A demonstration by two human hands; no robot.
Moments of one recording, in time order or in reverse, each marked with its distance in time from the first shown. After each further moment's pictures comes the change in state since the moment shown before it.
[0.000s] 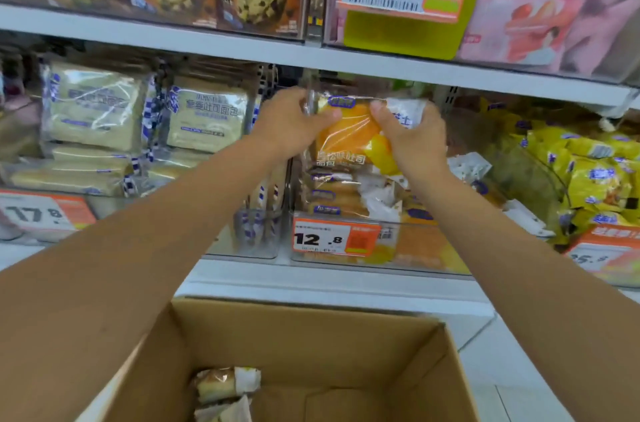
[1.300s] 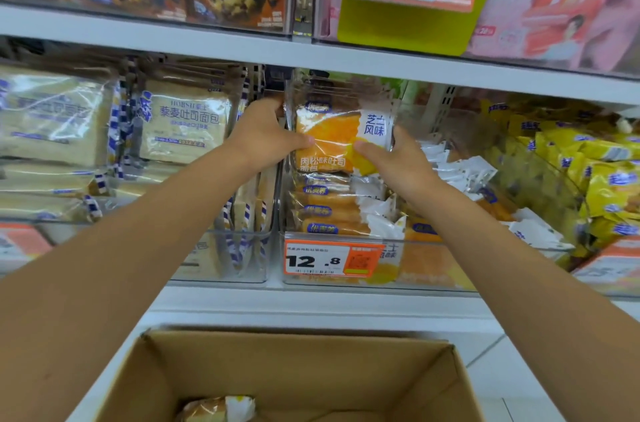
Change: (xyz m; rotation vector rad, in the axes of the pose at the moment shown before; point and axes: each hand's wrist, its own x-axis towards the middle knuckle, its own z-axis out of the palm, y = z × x) left_hand 0.024 -0.027 -0.001 0.104 0.003 -0.082; right_hand 0.020 0.036 0.013 -0.157 -0.297 0.115
